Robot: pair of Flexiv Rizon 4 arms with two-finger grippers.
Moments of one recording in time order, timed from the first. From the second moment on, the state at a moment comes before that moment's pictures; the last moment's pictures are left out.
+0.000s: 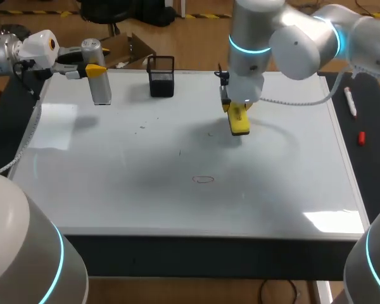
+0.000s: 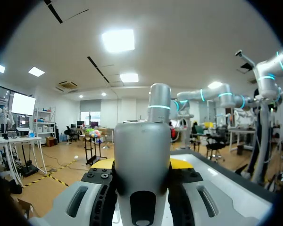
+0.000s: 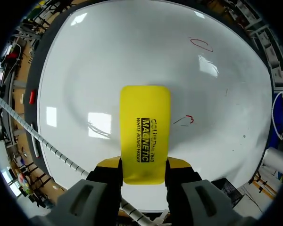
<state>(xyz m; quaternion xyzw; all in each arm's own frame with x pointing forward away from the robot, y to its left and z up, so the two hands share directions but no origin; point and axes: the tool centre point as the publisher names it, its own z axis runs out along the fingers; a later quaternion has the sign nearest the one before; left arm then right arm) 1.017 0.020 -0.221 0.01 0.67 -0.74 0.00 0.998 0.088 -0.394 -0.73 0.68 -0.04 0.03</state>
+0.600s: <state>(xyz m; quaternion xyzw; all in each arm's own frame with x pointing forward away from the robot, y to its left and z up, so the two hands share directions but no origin) 1.017 0.020 -0.221 0.01 0.67 -0.74 0.00 1.079 -0.005 -0.395 -0.70 0.72 -0.04 0.03</state>
